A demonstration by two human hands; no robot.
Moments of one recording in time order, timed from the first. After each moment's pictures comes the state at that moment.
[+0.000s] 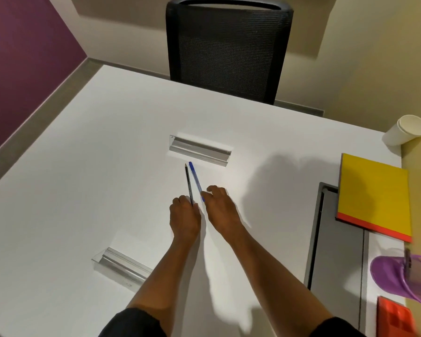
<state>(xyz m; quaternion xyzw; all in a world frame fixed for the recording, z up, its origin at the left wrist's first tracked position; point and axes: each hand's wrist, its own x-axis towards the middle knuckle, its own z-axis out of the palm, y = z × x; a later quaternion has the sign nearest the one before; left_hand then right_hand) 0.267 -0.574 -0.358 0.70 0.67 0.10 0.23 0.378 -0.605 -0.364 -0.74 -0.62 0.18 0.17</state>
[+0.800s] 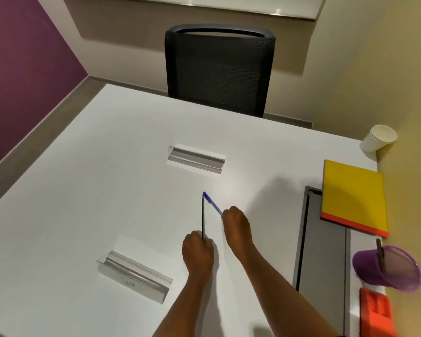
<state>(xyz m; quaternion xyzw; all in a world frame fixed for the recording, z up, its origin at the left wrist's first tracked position) 0.267 -0.663 -0.359 0.64 0.70 0.11 0.30 0.389 -0.664 -0.338 -0.83 -0.49 0.23 0.14</state>
